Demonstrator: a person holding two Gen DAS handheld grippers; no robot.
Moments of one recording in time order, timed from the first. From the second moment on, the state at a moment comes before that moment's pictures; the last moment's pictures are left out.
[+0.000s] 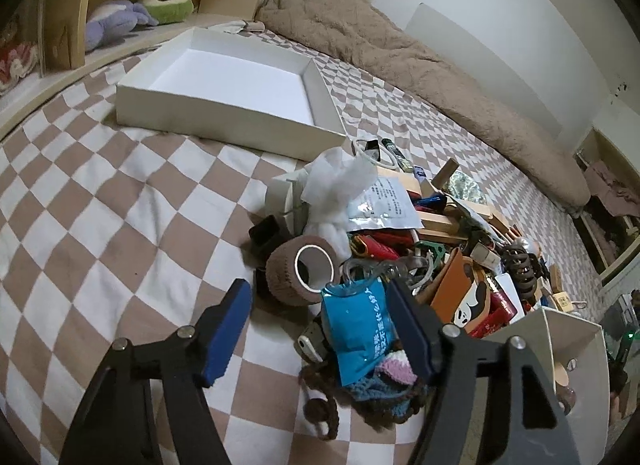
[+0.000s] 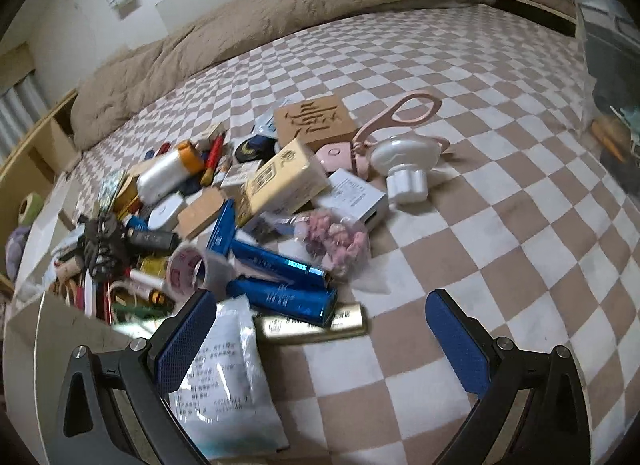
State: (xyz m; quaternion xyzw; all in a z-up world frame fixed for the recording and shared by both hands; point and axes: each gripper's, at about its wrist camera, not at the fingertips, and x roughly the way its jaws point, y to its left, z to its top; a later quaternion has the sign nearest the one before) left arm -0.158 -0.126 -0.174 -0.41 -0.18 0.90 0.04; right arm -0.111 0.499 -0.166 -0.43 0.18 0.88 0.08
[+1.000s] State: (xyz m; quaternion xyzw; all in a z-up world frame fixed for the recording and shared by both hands) left arm -0.193 -0.129 -0.201 -0.42 -0.20 0.88 0.03; right arm -0.140 0.512 -0.179 -0.41 0.17 0.89 0.08
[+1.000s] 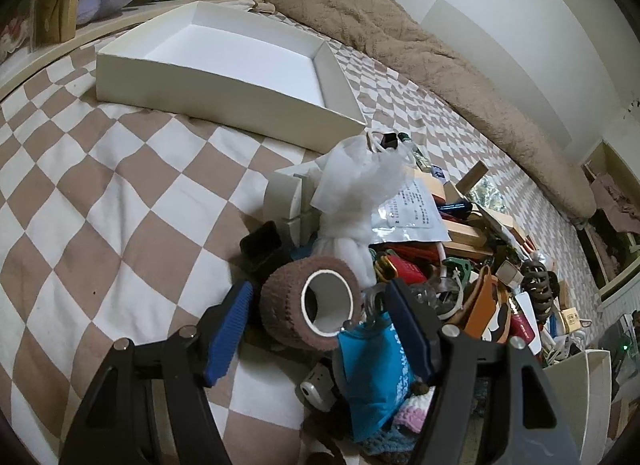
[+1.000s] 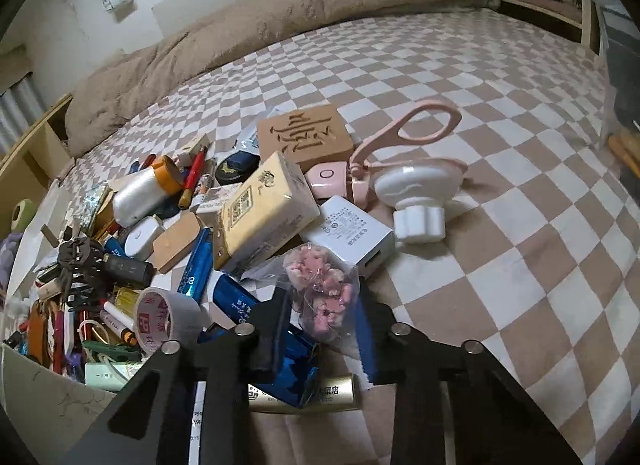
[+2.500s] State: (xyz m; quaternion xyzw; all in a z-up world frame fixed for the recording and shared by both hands) left arm -0.153 -0.135 -0.151 -0.37 -0.21 0.90 0.03; right arm -0.082 0.502 -0.120 -0.35 0.23 0.91 0.02
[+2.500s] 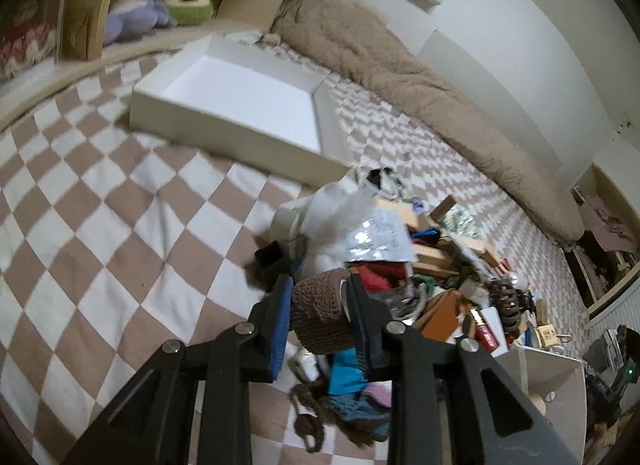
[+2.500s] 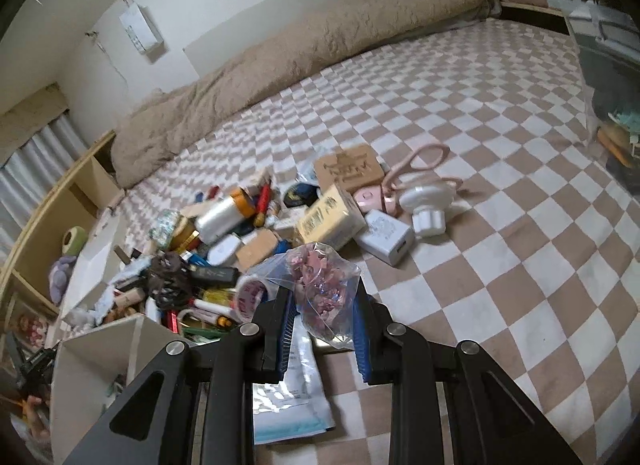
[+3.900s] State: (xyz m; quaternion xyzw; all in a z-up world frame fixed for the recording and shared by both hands) left arm -0.079 0.006 -0.074 -0.33 -0.06 0.92 0.22; right arm -0.047 0.394 -0.053 -0.33 0.15 0.92 -0.14
